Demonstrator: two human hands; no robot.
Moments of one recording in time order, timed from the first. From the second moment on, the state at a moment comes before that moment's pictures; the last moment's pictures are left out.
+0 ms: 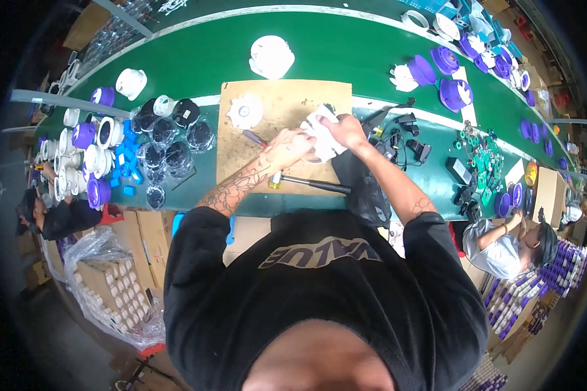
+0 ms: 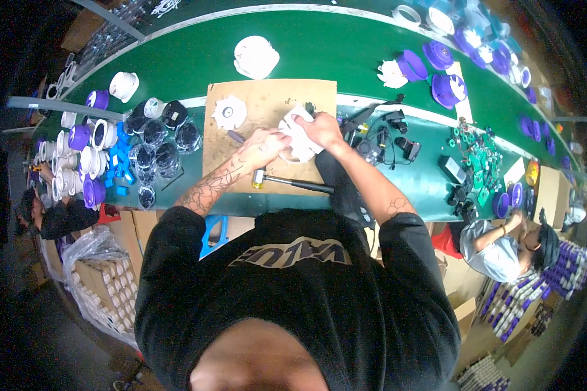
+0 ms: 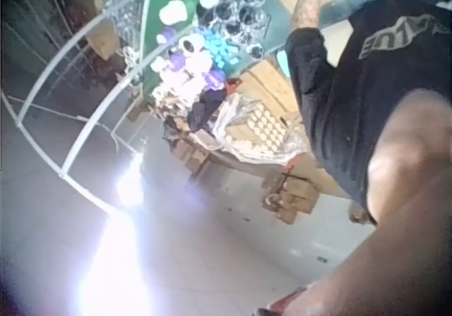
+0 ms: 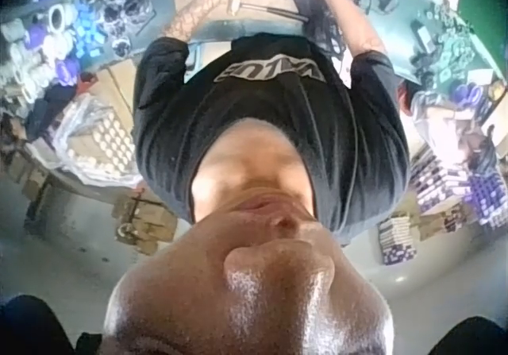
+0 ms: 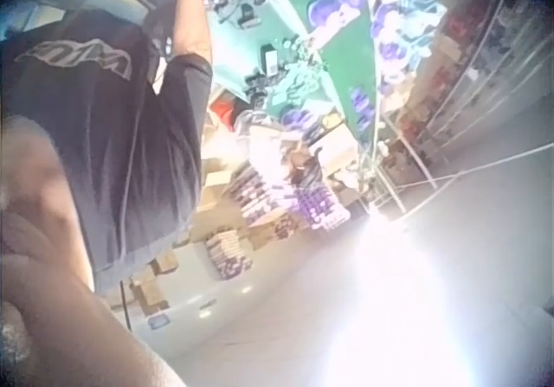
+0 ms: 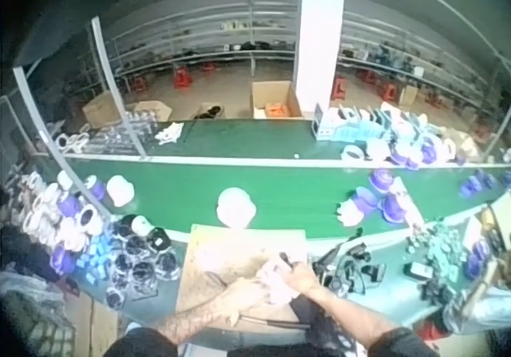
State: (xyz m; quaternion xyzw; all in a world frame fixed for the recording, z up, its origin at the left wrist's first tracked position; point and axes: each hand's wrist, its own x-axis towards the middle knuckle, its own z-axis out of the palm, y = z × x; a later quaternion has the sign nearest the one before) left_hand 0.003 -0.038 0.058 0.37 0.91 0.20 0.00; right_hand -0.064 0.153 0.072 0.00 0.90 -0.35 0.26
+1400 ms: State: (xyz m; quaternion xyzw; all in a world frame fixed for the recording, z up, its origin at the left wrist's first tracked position) left_hand -0.380 0.618 -0.034 -0.16 0.53 0.72 0.42; right_hand -0.382 0.799 -0.128 0.31 0.70 -0.64 -0.04
